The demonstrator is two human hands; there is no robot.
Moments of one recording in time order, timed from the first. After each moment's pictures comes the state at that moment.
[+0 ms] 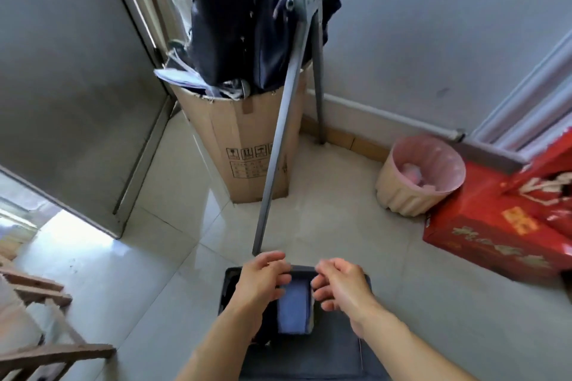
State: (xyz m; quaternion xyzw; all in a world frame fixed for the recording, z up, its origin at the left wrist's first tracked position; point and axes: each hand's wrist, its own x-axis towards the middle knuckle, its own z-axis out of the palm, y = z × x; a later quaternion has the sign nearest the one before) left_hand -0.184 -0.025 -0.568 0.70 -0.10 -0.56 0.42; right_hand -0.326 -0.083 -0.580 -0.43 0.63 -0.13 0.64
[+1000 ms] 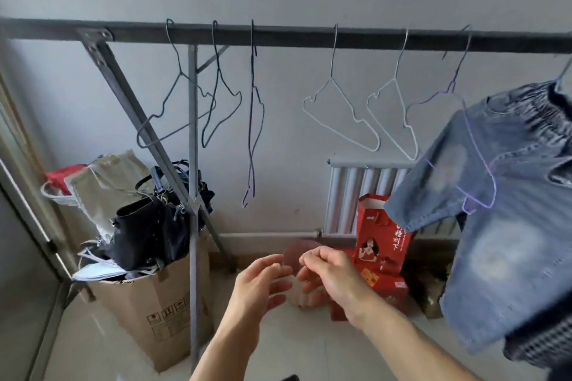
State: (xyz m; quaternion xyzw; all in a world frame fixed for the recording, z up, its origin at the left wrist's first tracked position) left_hand -0.296 -0.002 -0.183 0.53 -0.38 -0.58 0.49; right_hand -0.442 -0.014 -0.161 -0.47 0.57 -0.41 0.53
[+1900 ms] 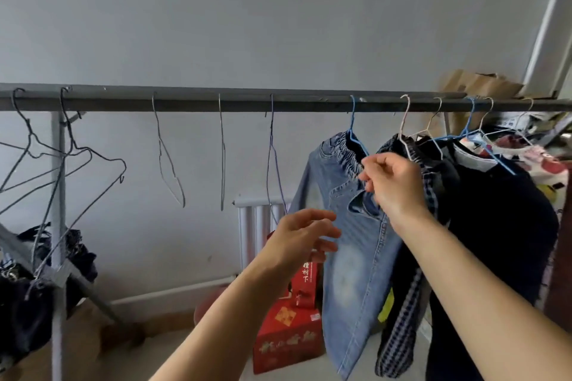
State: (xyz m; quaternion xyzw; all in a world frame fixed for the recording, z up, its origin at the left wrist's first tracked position) left_hand -0.593 0.002 -0.031 0.32 -0.64 -0.60 0.36; right_hand -0.772 0.008 0.019 -0.45 0.59 -0.66 0.10
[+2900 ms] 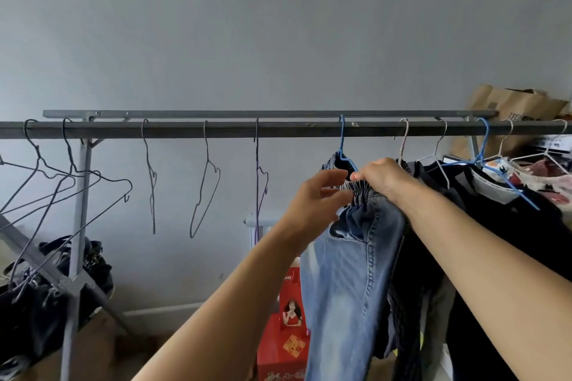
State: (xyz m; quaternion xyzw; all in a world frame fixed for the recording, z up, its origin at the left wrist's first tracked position) left_hand -0.691 -0.030 0.038 0.29 -0.72 -0.44 0.46; right_hand -0.848 -0.048 0.081 -0.50 0.69 -0.47 0.22
